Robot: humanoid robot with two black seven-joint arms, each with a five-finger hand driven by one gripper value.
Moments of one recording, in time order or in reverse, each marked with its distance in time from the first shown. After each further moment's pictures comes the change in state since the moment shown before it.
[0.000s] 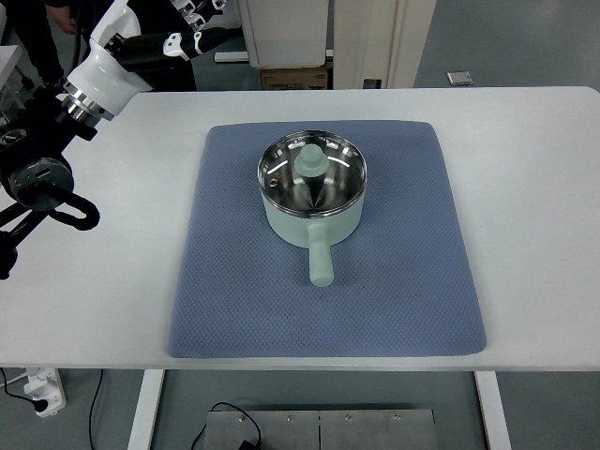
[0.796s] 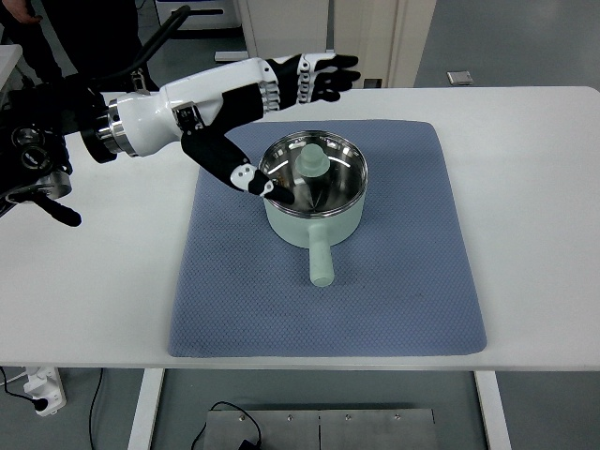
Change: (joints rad) left arm -0.171 0.071 0.207 -0.150 0.527 -0.103 0.011; right arm 0.000 0.000 0.000 0.000 0.000 0.000 0.000
